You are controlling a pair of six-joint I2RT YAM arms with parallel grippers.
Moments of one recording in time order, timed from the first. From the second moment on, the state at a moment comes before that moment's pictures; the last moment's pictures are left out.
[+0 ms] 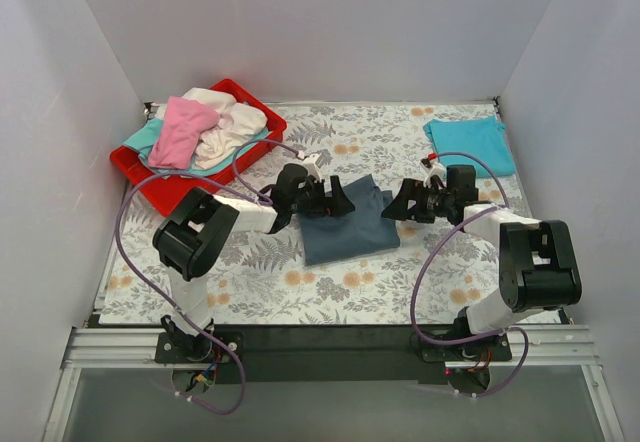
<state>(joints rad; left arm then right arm) -0.61 1.91 0.94 0.47 0.34 -0.60 0.09 1.52 0.69 0.04 -0.70 0.26</state>
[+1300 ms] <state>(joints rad) -0.65 1.94 0.94 0.56 0.35 -0.60 0.31 1.78 0.75 0.27 -0.64 0.36</state>
